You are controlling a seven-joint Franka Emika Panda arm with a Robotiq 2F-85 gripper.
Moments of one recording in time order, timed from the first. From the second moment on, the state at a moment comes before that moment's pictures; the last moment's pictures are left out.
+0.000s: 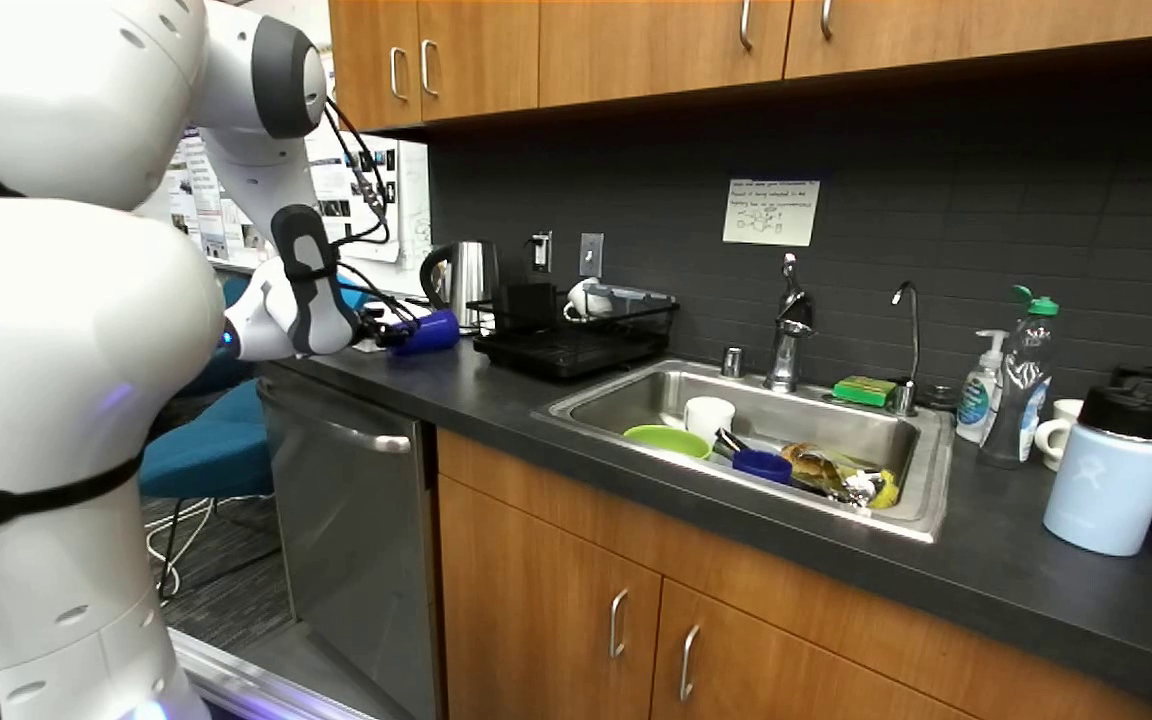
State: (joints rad) arm 0.38 0.71 0.21 -1.76 -2.32 2.05 -0.24
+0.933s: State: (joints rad) arm 0.26 0.51 0.37 -1.67 -1.43 2.17 -0.97
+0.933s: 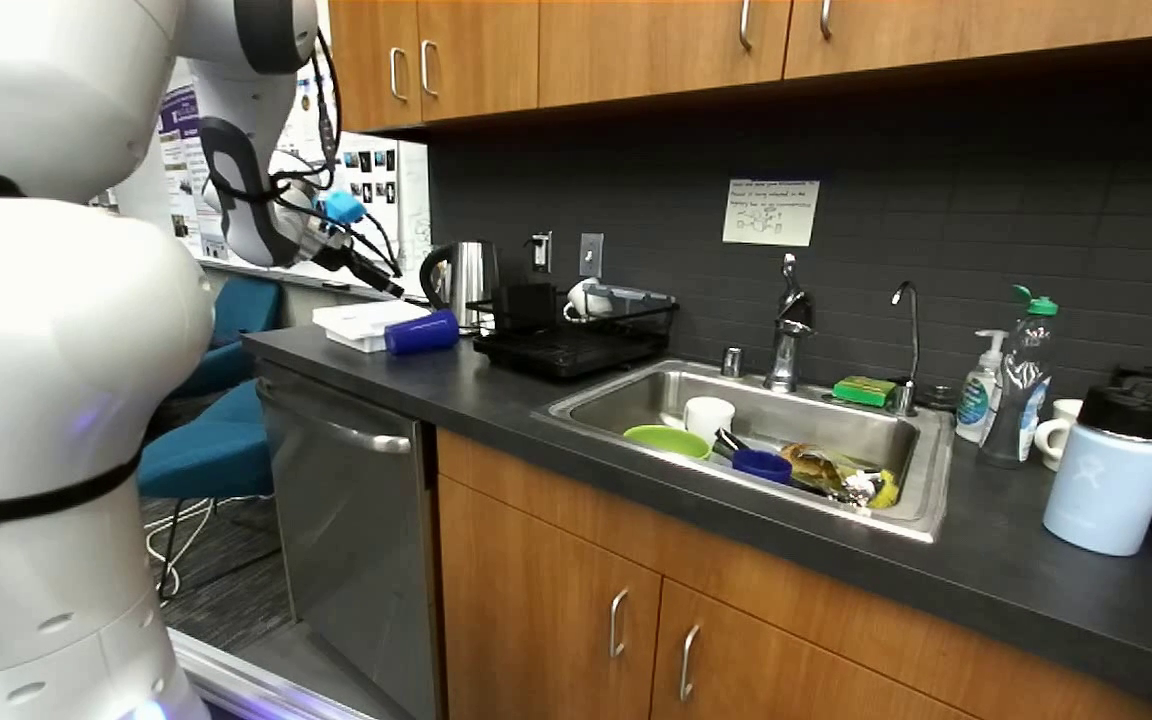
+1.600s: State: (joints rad) arm 0.28 0.52 0.37 -1.47 -0.81 2.03 -1.44
